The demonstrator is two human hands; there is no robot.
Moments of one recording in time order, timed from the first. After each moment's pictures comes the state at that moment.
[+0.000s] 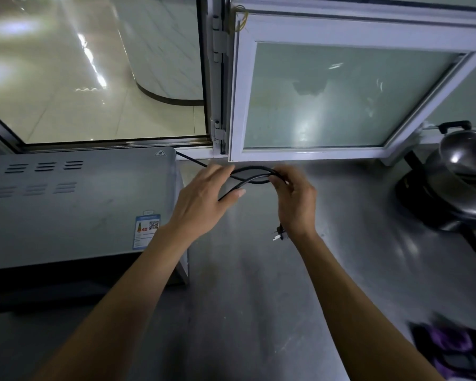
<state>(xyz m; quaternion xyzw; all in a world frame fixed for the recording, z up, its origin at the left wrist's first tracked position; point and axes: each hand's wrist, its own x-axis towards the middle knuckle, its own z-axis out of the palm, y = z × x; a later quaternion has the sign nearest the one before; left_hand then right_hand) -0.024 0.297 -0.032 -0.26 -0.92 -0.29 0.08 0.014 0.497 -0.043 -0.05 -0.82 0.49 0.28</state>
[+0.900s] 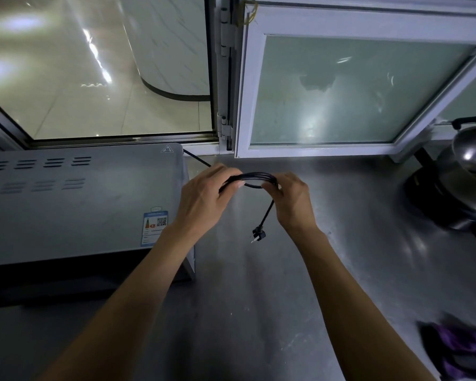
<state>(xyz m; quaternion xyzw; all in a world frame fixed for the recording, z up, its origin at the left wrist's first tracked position) -0.027 0.290 -0.039 -0.27 -0.88 -0.34 0.17 0.001 0.490 -0.057 -0.03 -0.92 0.34 0.18</state>
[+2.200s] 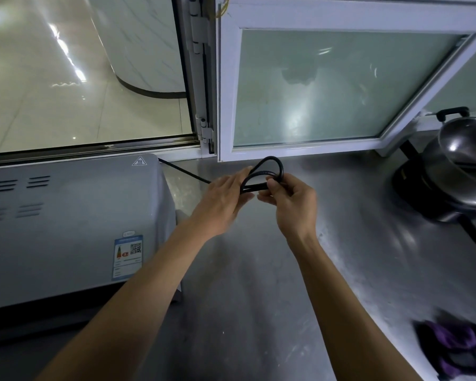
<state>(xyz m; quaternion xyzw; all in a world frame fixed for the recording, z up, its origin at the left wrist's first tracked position) -0.079 0.350 -0.095 -0.37 -0.89 -0.26 0.03 0.003 0.494 -0.038 -0.21 -0.72 0.64 0.17</state>
